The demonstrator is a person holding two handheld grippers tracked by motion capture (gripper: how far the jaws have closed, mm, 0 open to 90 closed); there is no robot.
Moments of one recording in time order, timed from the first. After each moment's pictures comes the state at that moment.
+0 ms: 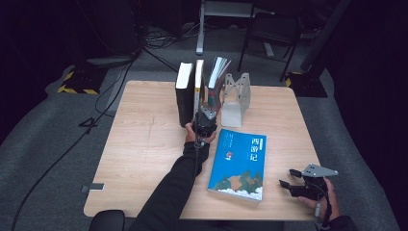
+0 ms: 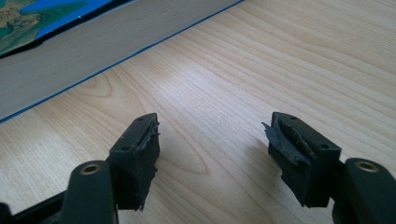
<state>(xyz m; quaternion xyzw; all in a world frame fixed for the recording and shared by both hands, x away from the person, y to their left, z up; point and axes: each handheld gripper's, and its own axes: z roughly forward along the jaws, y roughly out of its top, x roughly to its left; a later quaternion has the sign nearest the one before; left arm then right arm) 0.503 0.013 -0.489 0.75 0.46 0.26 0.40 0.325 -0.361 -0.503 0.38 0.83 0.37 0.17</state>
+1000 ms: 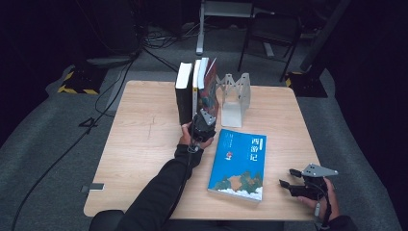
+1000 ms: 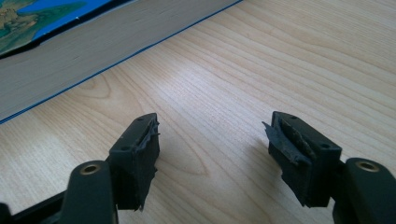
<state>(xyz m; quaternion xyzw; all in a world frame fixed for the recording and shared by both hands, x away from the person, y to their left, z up) 0.474 0.027 -0.468 0.79 0.40 0.28 0.37 0.325 -0.361 -0.504 0.38 0.83 0.37 0.17</state>
